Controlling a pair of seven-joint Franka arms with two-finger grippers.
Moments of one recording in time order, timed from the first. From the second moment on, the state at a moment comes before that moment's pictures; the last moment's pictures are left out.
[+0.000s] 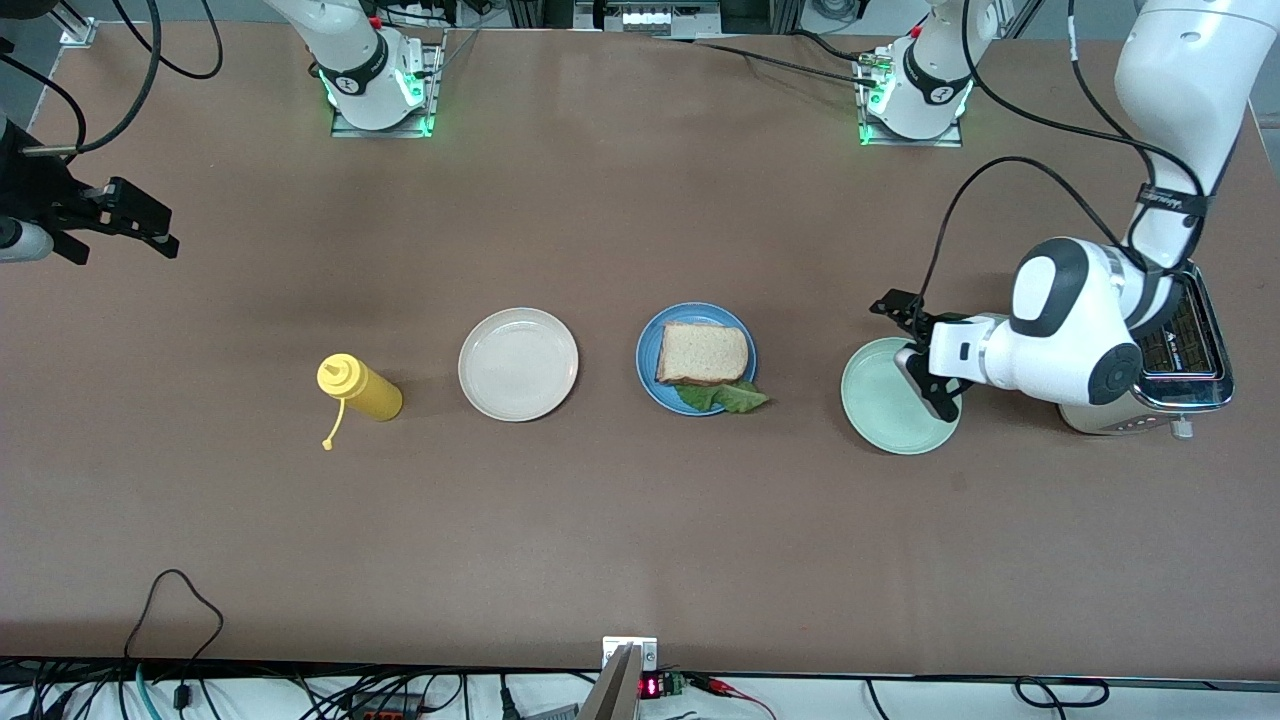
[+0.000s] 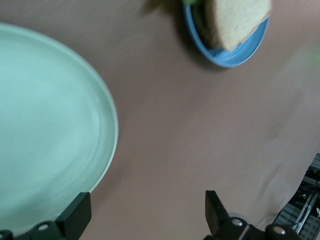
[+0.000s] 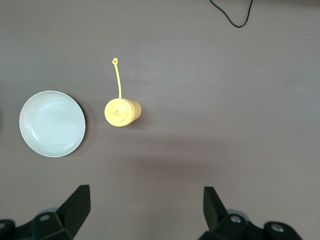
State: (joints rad) left arm 0.37 0.51 -0.52 -1.79 -0.11 1.77 0.61; right arm 0.02 -0.02 -0.02 -1.64 0.01 1.67 -0.09
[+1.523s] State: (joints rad) left arm -0.04 0.10 -0.05 -1.54 0.00 1.55 -0.07; right arm 0.02 -0.02 -0.02 -1.64 0.01 1.67 -0.09
